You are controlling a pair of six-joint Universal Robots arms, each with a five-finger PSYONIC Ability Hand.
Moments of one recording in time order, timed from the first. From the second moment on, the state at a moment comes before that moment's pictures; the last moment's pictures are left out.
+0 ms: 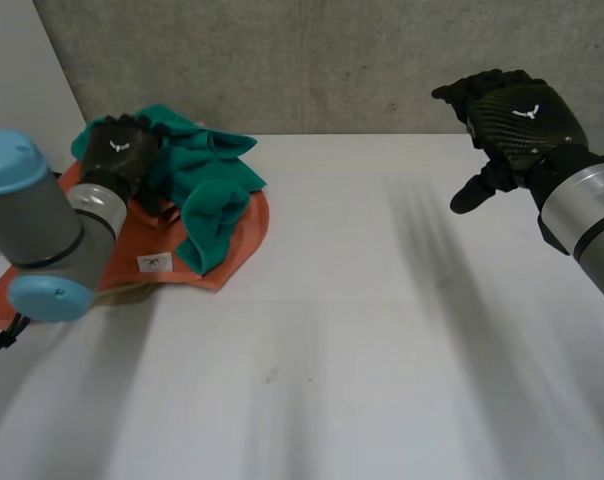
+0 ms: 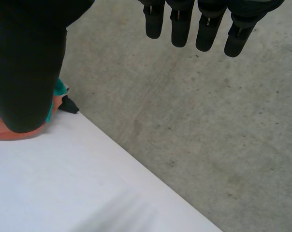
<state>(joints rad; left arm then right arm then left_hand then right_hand) 4.46 -2.16 -1.31 3.47 -1.54 3.54 1.87 -1.46 1.54 -0.12 1.33 2.89 0.22 0.22 0.22 0.21 0.05 0.23 0.21 0.21 0.21 0.05</state>
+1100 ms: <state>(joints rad) 4.18 -1.98 -1.39 3.54 -1.41 3.15 1.86 -1.33 1.49 0.00 1.37 2.63 0.20 0.21 0.22 0.21 0.05 0.23 0.21 0.21 0.21 0.05</state>
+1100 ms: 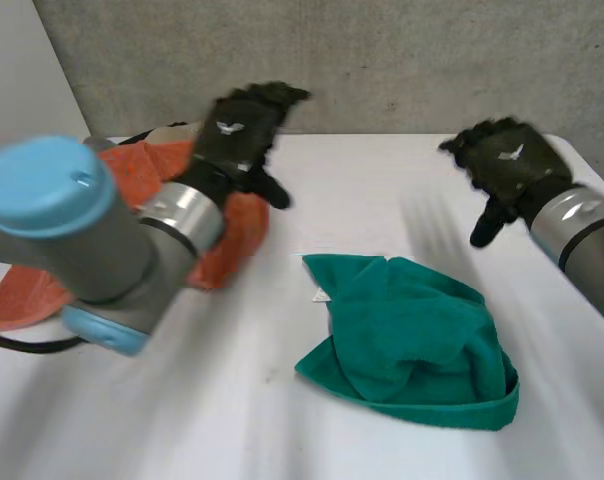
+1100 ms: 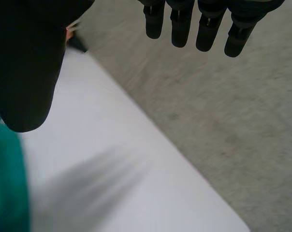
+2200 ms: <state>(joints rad) 4.57 -2.31 -1.27 3.68 -1.61 3.85 1.99 -1.29 1.80 -0.16 1.38 2.43 0.30 0.26 0.27 0.25 0.08 0.23 0.21 0.21 0.21 0.05</state>
